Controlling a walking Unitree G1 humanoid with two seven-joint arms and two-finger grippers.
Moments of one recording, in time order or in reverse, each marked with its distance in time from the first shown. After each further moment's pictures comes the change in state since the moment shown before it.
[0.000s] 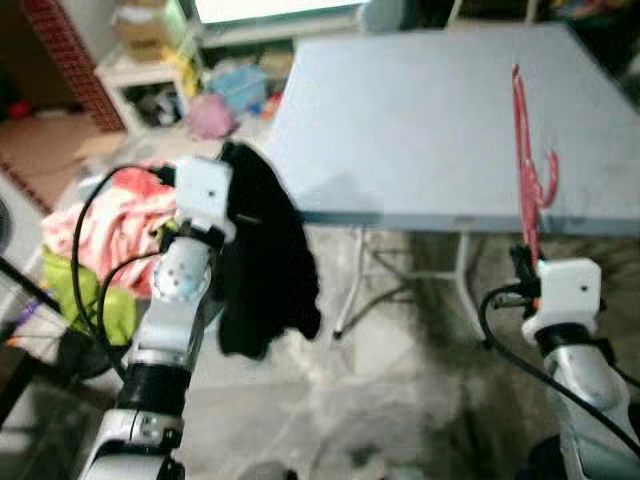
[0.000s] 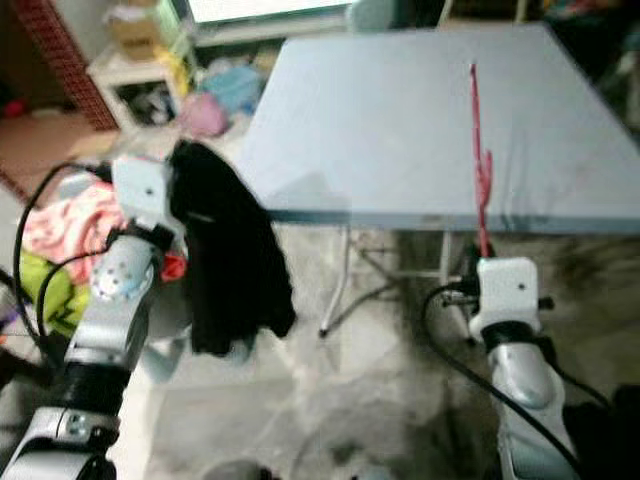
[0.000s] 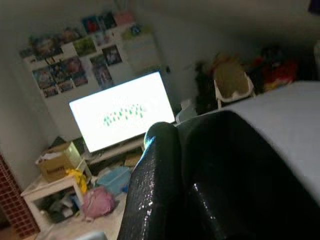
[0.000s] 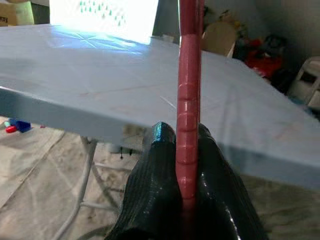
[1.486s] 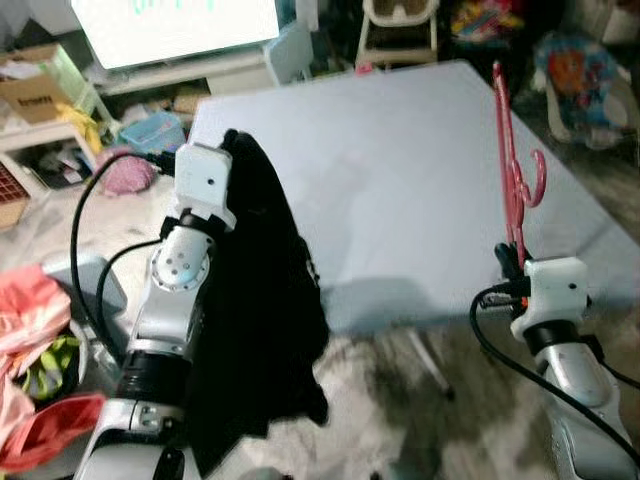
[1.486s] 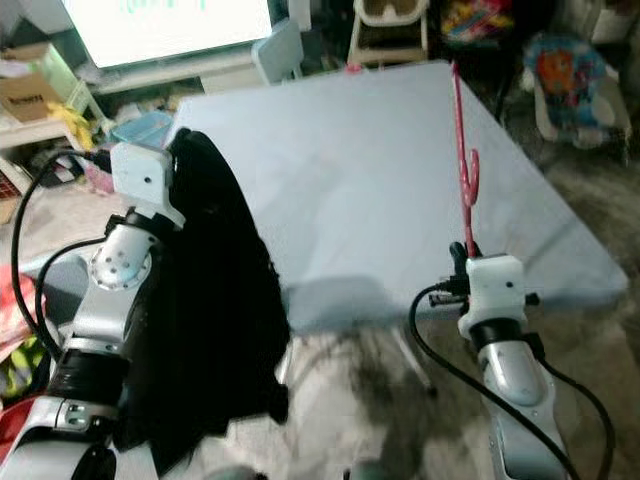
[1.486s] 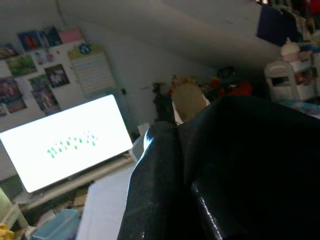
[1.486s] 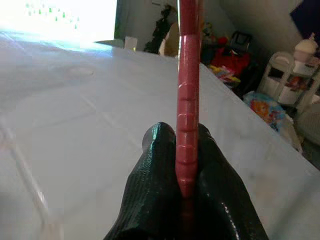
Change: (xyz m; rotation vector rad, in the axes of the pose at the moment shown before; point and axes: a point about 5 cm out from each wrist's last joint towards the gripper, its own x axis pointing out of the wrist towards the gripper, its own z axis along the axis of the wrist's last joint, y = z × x) left arm 0.008 0.003 0.004 -0.008 0.002 -0.011; right arm 0.000 0.012 0.003 0.024 -0.015 0.060
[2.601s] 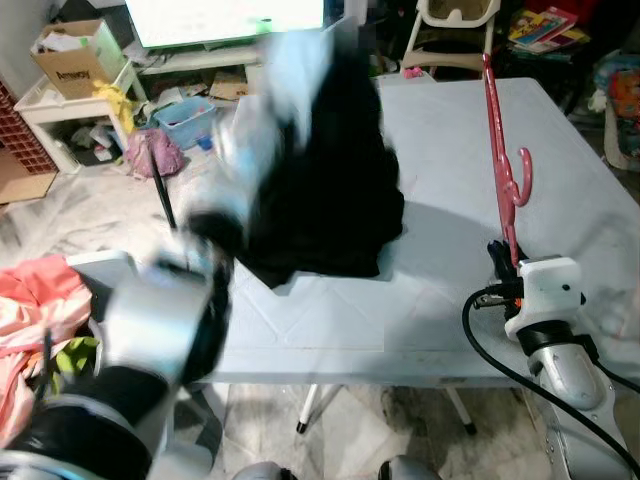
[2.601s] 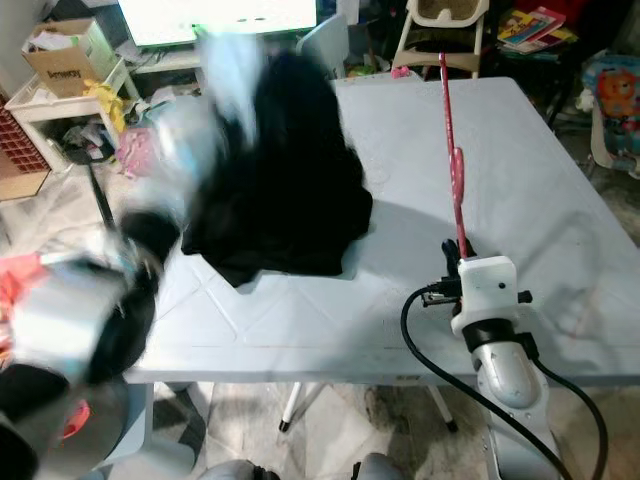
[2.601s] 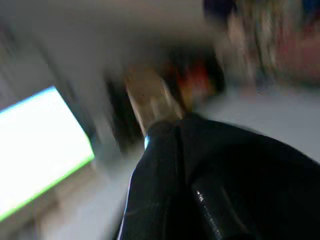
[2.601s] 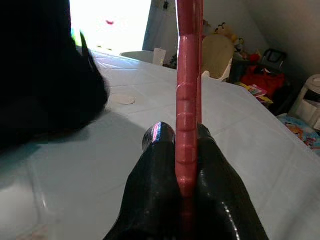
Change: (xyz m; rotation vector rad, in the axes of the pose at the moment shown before) left arm 0.093 -0.055 0.012 0.036 0.107 -0.382; right arm -0.001 0.004 0.007 -0.014 -0.034 -0.001
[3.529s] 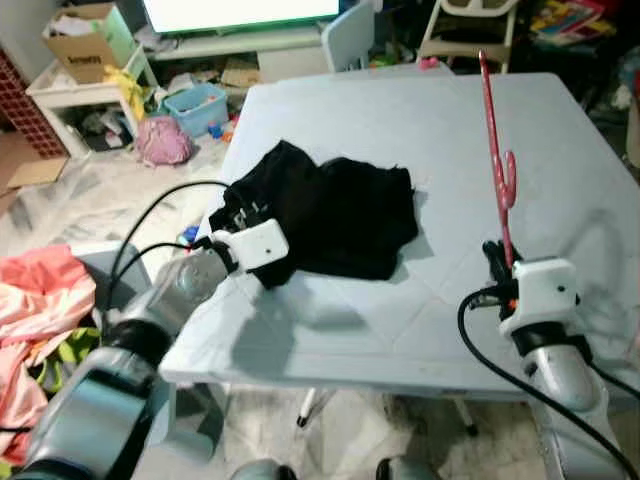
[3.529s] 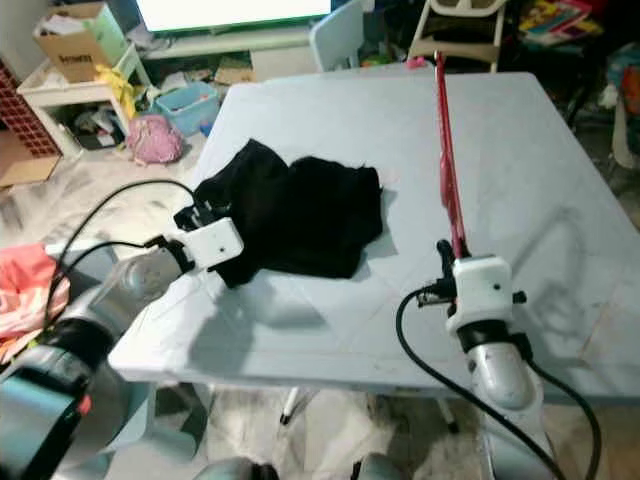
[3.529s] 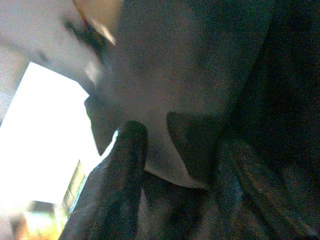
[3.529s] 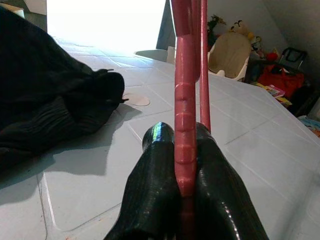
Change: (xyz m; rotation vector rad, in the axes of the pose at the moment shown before) left arm -0.099 -0.007 -0.090 0.564 0.201 -0.210; right arm -0.001 0.007 -0.001 0.015 -0.006 0.017
